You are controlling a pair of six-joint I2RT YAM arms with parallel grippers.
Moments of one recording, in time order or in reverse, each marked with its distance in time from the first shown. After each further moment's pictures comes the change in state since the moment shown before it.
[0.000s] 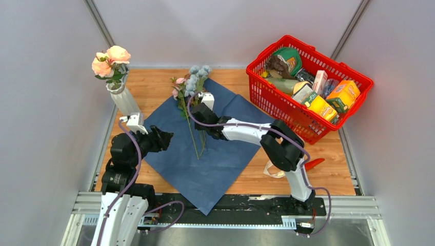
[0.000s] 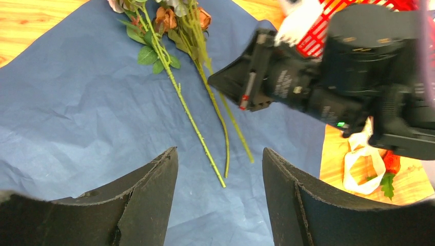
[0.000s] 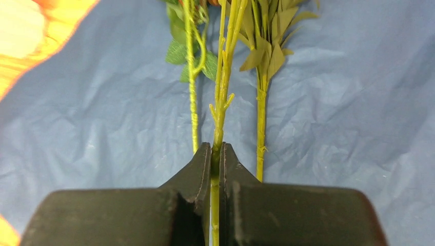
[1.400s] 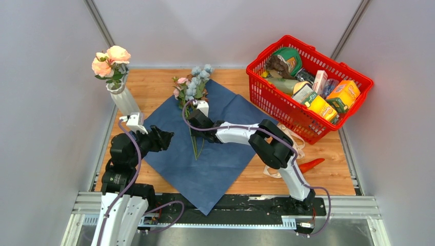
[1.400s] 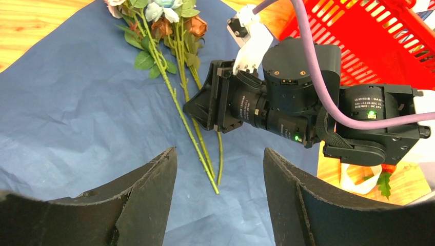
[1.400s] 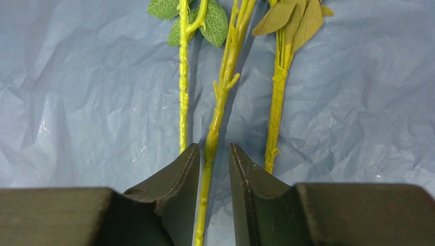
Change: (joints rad) left arm 0.000 0.000 0.000 0.018 0.014 0.000; right arm 0.019 0.085 0.009 0.005 -0.055 -0.007
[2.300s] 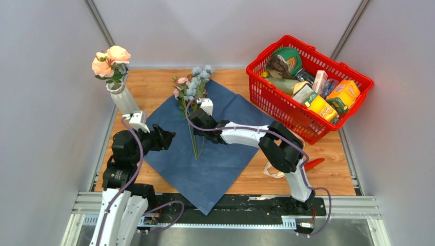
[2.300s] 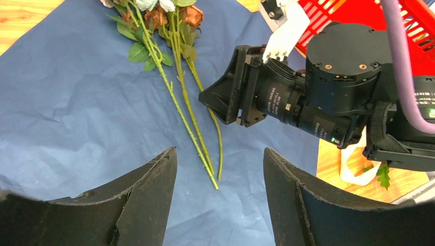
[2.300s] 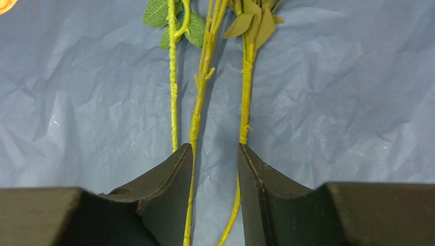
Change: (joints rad) left arm 0.010 0.048 0.000 0.005 0.038 0.014; right arm 0.020 -0.129 -0.069 -0.058 0.098 0.000
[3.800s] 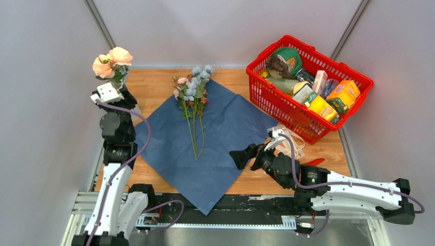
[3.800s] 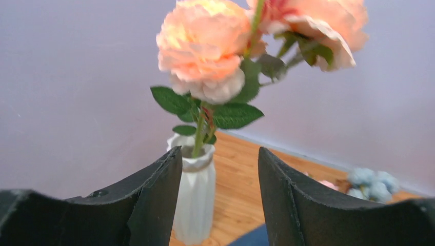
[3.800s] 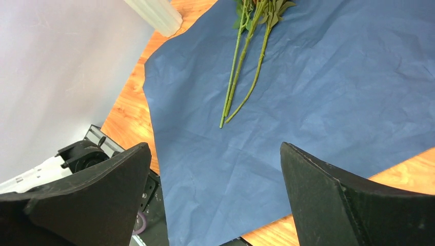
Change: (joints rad) left arm 0.089 0.332 0.131 0.809 -0.754 0.428; right arm 0.369 -1.416 -0.864 -0.085 0.229 0.097
